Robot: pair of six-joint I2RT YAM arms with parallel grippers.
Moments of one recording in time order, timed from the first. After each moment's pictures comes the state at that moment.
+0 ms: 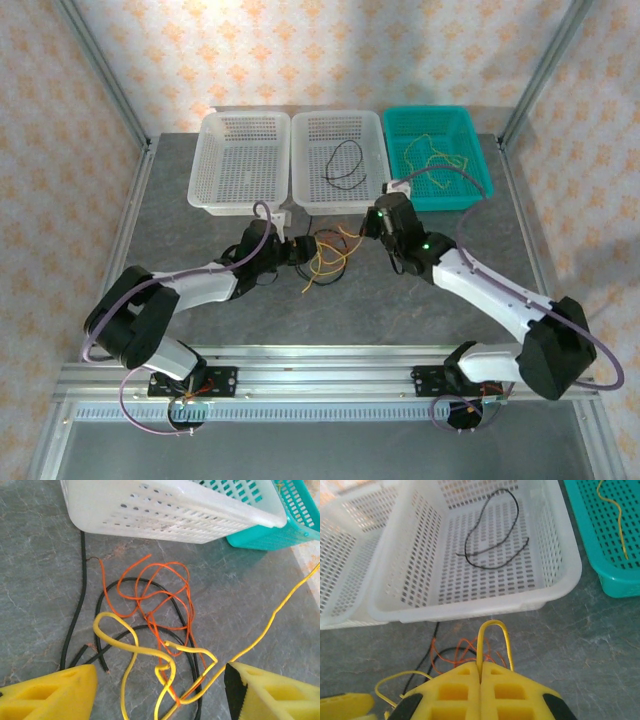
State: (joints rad) left arm -0.52 1.49 0.61 0.35 0.15 -0.65; right arm 0.64 1.28 0.92 -0.26 0.29 0.58
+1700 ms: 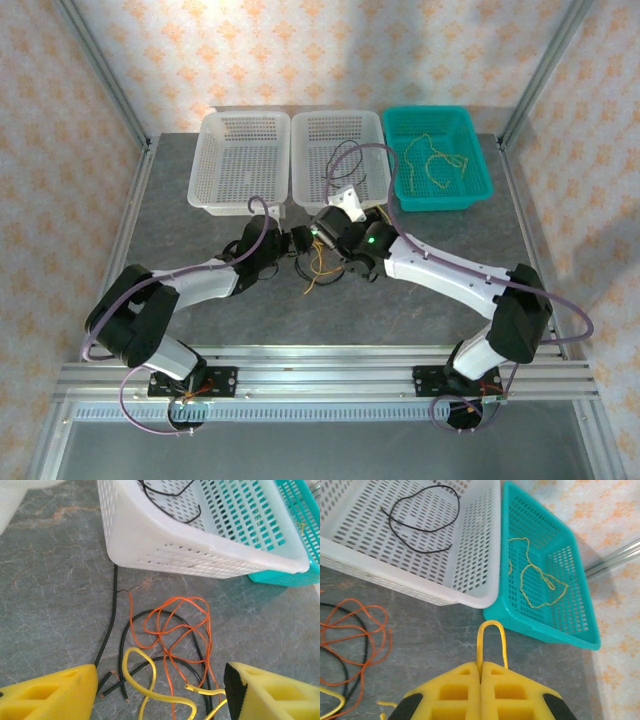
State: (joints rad) left arm -0.52 1.49 0.64 0.32 0.02 -0.70; right arm 0.95 1.53 1.28 -0.76 0.97 0.22
